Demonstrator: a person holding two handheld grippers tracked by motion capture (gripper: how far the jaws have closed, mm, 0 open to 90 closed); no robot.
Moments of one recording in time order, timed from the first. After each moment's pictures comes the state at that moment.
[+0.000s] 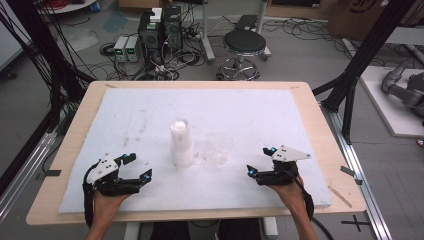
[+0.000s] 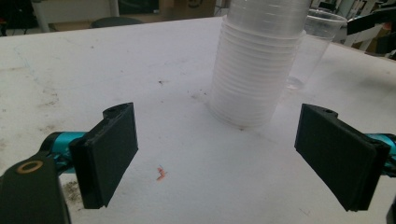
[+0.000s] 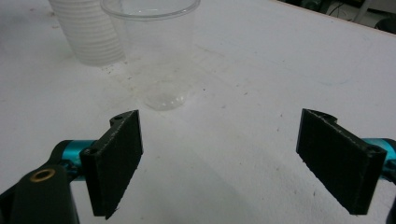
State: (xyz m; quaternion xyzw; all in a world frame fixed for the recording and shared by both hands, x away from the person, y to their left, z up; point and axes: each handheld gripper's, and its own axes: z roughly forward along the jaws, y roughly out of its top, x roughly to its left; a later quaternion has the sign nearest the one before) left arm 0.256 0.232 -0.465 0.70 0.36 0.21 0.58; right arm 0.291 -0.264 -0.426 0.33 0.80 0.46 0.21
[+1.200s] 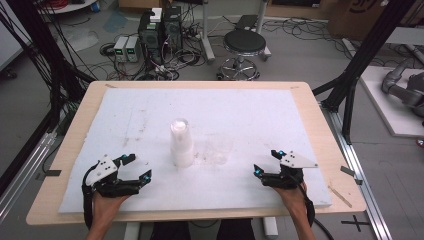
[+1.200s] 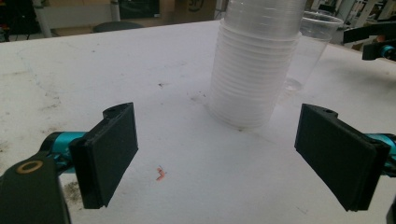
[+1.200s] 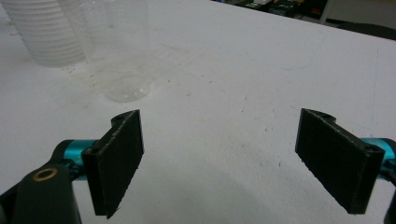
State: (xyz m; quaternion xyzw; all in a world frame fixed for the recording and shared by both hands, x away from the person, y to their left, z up) left arm 0.254 0.233 -0.466 0.70 0.36 0.21 0.58; right arm 0.287 -0.283 -0.449 0.35 0.77 0.47 0.25
